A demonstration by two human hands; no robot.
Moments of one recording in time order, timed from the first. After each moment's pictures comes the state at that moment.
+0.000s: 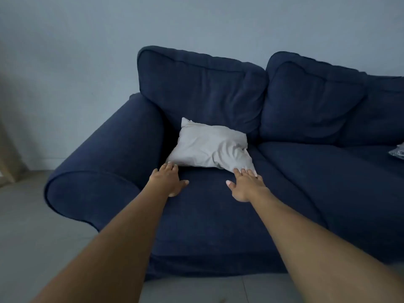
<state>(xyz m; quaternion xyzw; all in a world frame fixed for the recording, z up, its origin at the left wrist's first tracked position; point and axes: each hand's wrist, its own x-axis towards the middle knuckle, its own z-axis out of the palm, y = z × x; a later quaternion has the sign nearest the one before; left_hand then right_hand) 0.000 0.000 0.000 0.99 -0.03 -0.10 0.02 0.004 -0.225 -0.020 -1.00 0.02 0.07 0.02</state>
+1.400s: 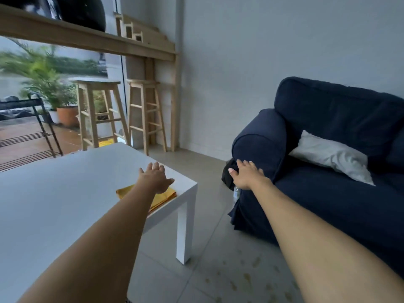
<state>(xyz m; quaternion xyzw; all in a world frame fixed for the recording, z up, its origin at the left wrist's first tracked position) -0.482 0.303 -0.023 0.96 0.29 -0.03 0.01 -0.336 0.077 0.001 -0.96 -0.26 0.04 0.05</state>
